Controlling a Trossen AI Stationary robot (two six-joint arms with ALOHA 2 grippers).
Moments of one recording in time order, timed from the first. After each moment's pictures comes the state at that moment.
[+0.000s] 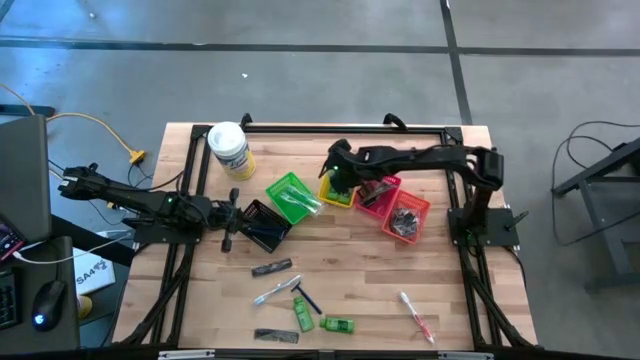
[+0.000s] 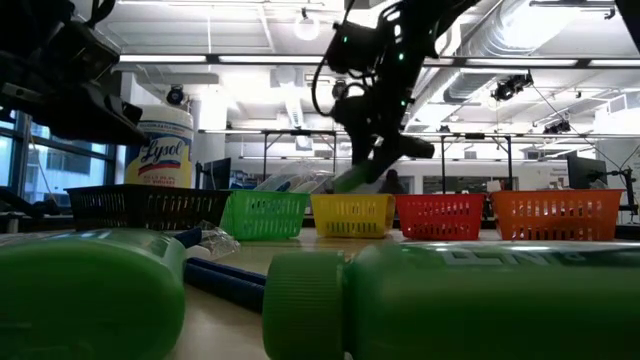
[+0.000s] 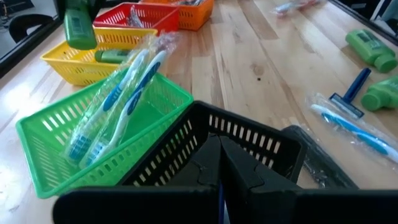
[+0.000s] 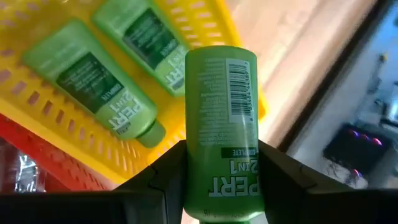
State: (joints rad) left arm -0.21 0.42 0.12 -0.04 -0.19 0.00; right arm -0.24 1.84 1.34 -0.62 0.36 -0.97
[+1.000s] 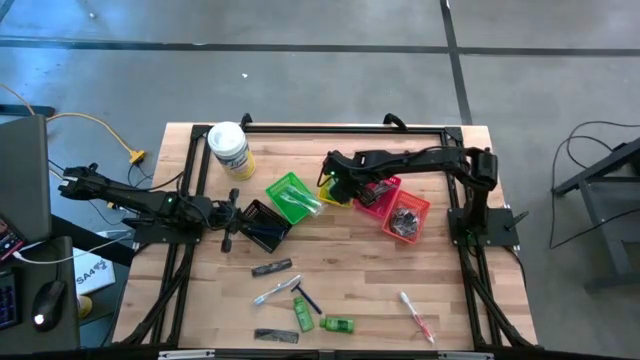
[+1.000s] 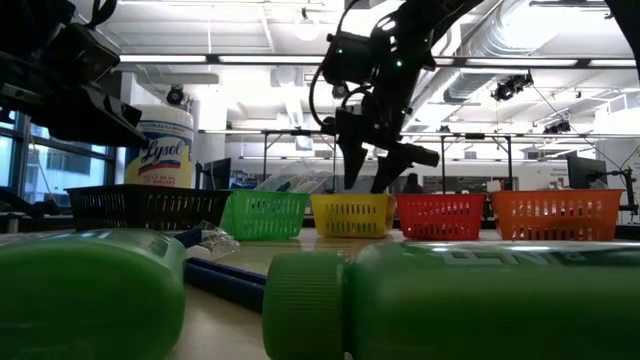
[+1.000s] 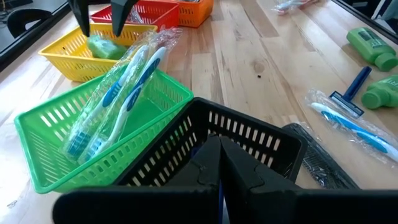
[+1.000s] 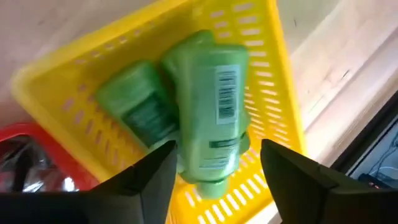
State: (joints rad) left arm -0.21 0.42 0.12 -0.05 -0.19 -0.02; right arm -0.23 1.89 1.34 -0.62 0.20 -1.08
